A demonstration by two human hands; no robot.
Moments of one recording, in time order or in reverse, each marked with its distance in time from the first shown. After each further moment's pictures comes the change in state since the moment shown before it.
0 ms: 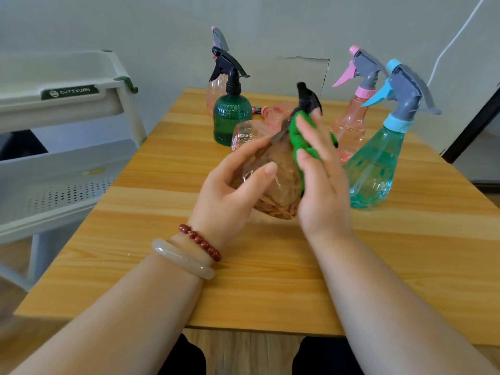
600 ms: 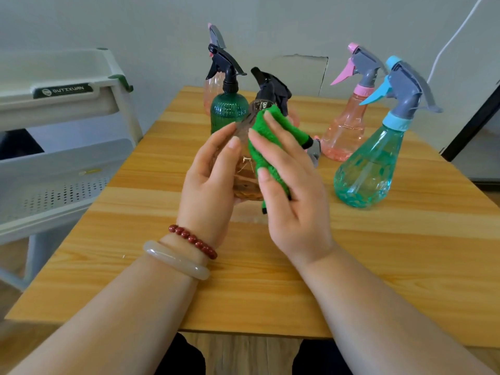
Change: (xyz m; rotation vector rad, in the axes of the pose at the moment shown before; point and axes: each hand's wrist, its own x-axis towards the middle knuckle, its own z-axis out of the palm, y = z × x) left_hand 0.003 0.009 0.002 -0.222 0.200 -0.147; right_hand -0.013 -0.004 0.013 -0.175 -0.130 -0.401
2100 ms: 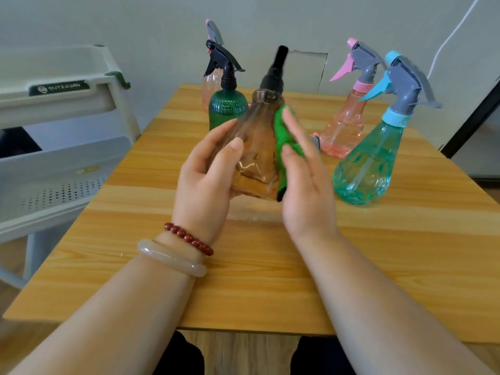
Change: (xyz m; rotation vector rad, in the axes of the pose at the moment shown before) left_hand 0.002 -0.002 -0.003 0.017 0.017 0.032; right_hand 0.008 0.000 -0.003 0.360 0.080 0.433
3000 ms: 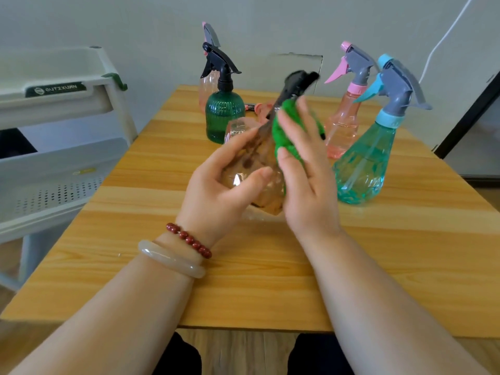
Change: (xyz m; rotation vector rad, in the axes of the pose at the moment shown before) left_hand -0.003 -0.006 -0.002 0.299 -0.231 0.243; right_hand 0.005 0.008 -0.014 -0.283 0.001 -0.199
